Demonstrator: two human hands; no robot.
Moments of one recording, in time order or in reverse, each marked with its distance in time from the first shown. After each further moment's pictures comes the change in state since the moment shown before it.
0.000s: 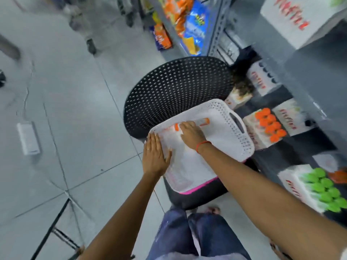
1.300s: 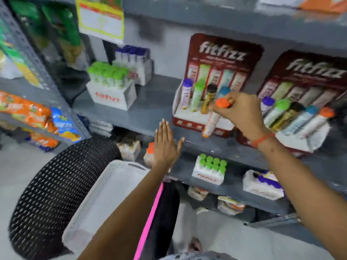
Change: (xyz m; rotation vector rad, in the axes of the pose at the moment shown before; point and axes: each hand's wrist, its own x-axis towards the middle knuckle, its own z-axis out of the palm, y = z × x) left_hand 0.003 0.377 -0.082 -0.151 0.078 0.935; right_hand -0.386 0.118 -0.314 0.020 1.090 0.831
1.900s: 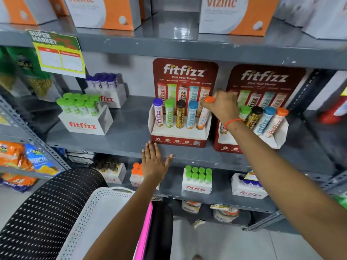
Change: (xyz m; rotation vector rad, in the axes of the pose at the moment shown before) left_hand 0.009 0.022 0.009 0.198 -0.200 -0.016; right_hand 0.045 0.045 -0.015 -0.104 0.118 0.240
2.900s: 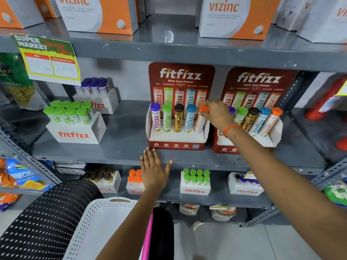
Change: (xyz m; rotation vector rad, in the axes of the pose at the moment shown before) left_hand 0.002 -0.004 0.010 0.005 0.052 0.009; right_hand 0.000 -0.001 0.017 -0.192 -0.262 -0.077
